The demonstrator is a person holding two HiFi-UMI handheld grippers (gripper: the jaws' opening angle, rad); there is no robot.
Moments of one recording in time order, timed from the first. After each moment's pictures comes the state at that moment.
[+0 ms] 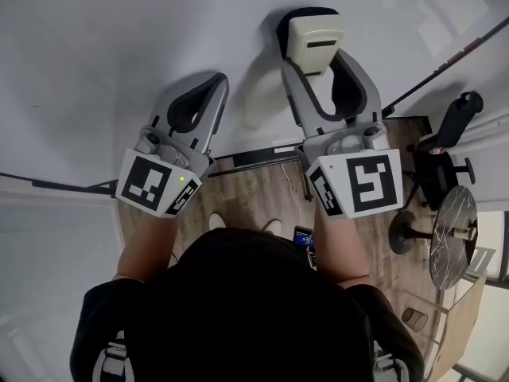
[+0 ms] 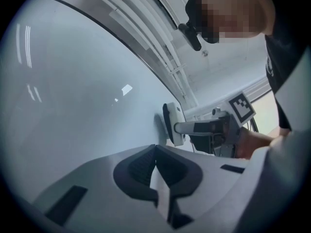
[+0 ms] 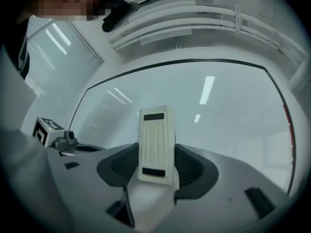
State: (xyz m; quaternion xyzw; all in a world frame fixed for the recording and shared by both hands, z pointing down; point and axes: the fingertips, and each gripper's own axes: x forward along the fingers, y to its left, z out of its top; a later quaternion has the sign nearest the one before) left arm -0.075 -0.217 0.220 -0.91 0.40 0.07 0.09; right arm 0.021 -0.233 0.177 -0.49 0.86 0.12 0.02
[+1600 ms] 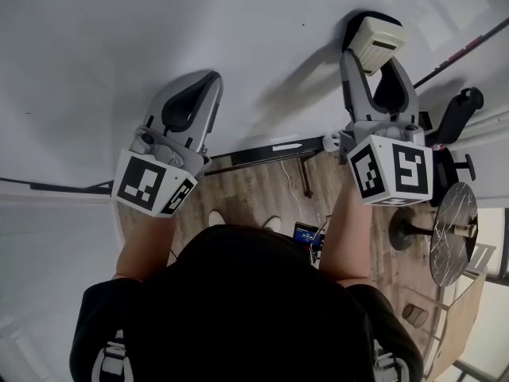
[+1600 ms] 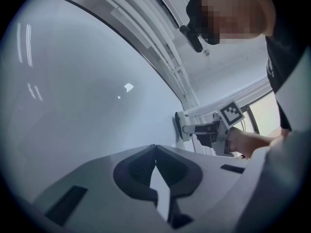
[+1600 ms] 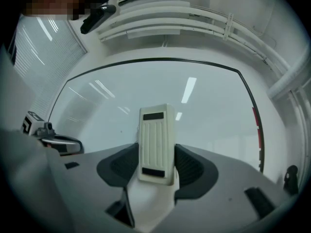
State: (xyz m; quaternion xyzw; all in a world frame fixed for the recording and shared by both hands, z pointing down) left arm -0.079 -0.223 0.226 -0.91 0.40 0.07 0.08; right arm 0.111 -0.257 0.180 -0.59 0.80 0.10 0.01
